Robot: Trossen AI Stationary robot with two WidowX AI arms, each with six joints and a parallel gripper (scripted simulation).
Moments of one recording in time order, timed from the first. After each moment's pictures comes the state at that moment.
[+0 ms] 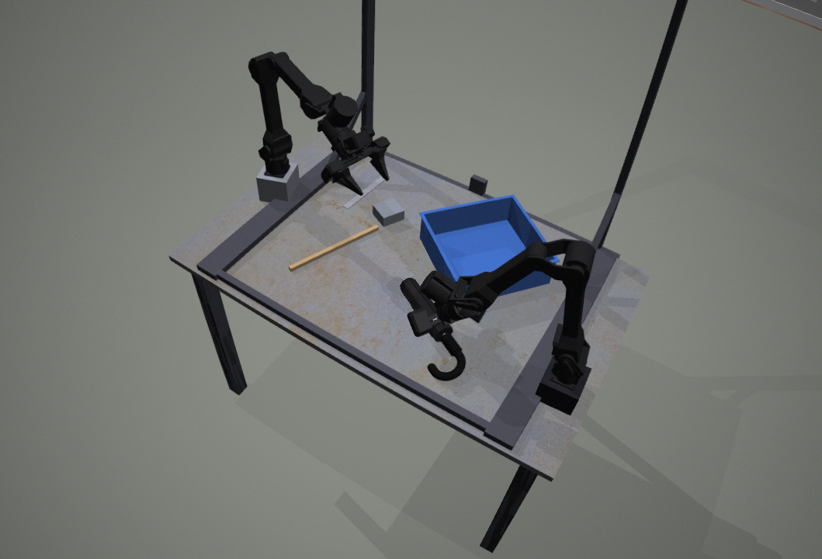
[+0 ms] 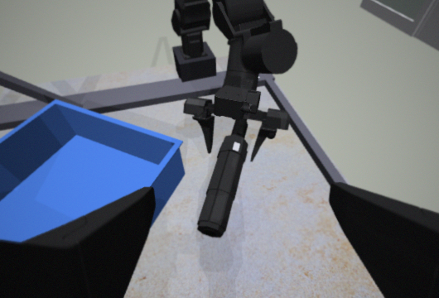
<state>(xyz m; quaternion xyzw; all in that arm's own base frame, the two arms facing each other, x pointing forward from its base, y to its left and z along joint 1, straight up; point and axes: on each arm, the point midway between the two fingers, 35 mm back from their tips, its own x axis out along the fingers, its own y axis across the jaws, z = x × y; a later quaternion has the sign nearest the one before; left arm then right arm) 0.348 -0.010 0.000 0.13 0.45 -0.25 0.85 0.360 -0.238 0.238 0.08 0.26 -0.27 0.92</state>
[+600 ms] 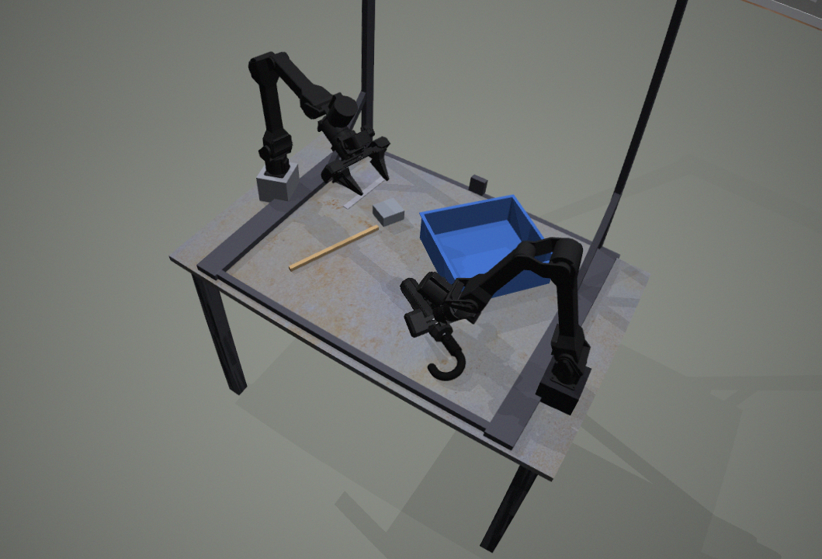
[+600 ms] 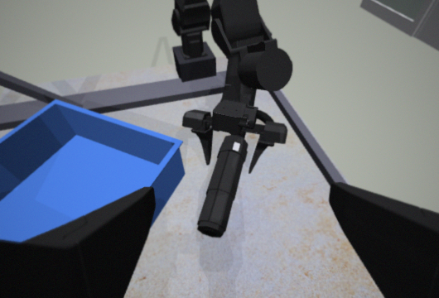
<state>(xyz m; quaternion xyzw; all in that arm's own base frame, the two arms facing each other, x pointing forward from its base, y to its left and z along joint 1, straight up) 0.360 -0.017 -0.019 0.13 0.45 -0.25 0.85 0.360 -0.238 0.238 0.08 0.26 -0.27 0.92</state>
